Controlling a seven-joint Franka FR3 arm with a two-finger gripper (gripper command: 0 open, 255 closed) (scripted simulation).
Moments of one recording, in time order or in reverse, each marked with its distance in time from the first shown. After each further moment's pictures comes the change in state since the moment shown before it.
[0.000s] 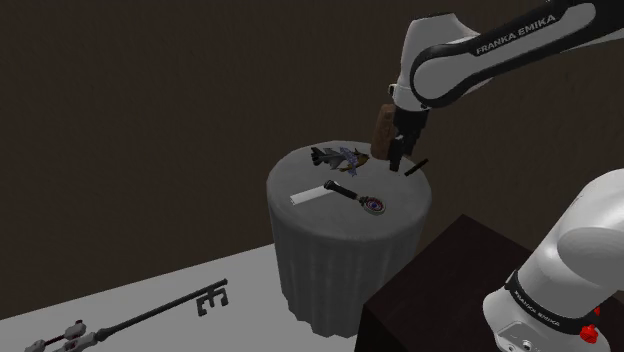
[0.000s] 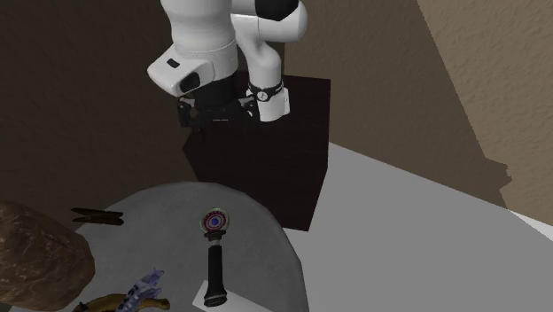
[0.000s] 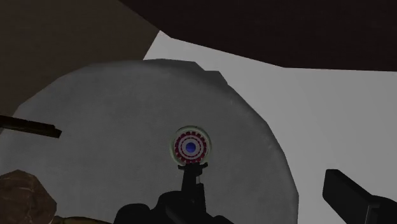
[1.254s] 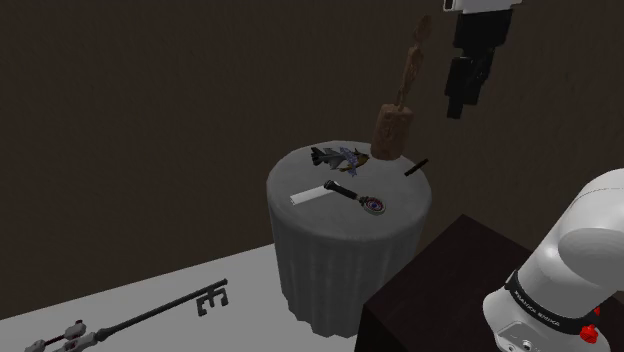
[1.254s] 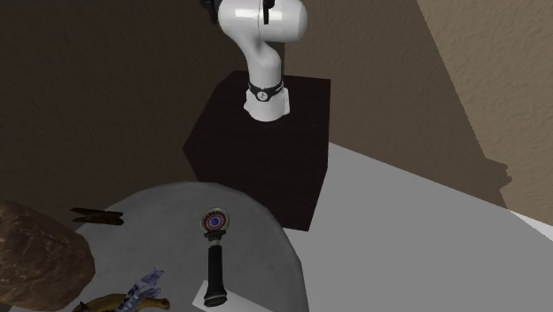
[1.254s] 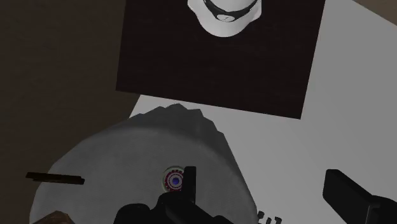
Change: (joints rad) arm 0.009 -0.337 0.036 0.287 0.068 -0.739 0.108
